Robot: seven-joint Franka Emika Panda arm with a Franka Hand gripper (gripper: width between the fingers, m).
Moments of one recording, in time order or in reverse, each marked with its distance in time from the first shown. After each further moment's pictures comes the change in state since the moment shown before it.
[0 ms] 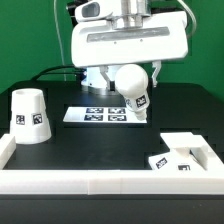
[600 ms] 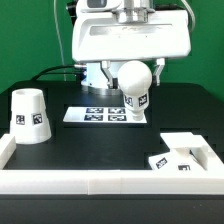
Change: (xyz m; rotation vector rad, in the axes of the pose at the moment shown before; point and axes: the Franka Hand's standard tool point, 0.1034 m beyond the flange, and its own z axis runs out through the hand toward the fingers) arm 0.023 -0.005 -0.002 -0.015 0.030 -0.220
